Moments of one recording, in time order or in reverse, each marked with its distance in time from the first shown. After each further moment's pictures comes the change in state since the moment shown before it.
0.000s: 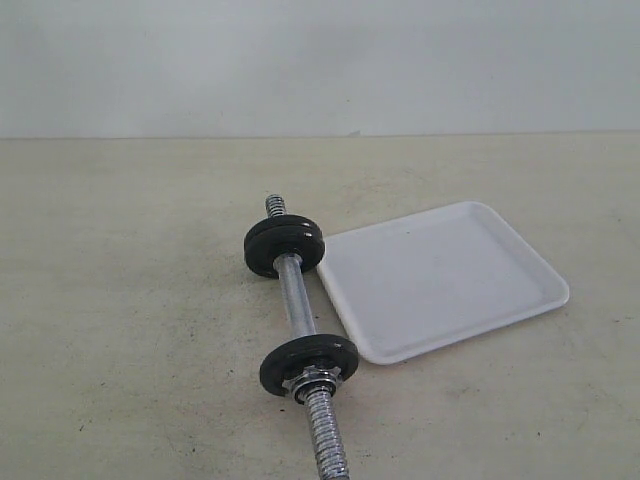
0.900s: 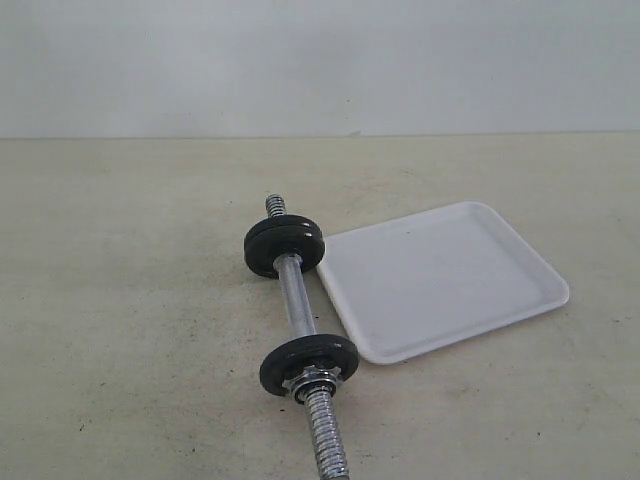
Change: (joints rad) left arm 0.429 0.000 0.103 0.115 -0.274 0.400; right arm 0.000 0.000 0.000 0.000 0.000 0.000
